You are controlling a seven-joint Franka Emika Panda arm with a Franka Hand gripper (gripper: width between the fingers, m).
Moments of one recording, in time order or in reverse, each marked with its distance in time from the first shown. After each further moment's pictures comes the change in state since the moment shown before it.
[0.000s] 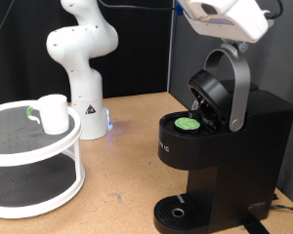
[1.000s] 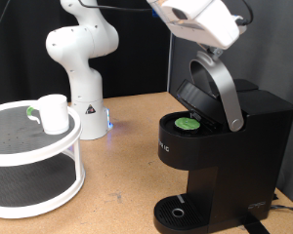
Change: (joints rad) arm -0.047 -0.027 -0.058 -0.026 -0.041 -0.084 -0.042
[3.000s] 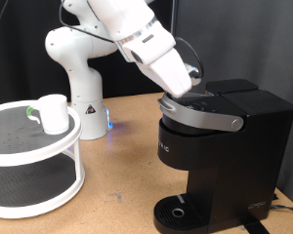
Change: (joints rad) arm -0.065 0.024 -0.037 -0.145 -0.122 0.139 -0.081
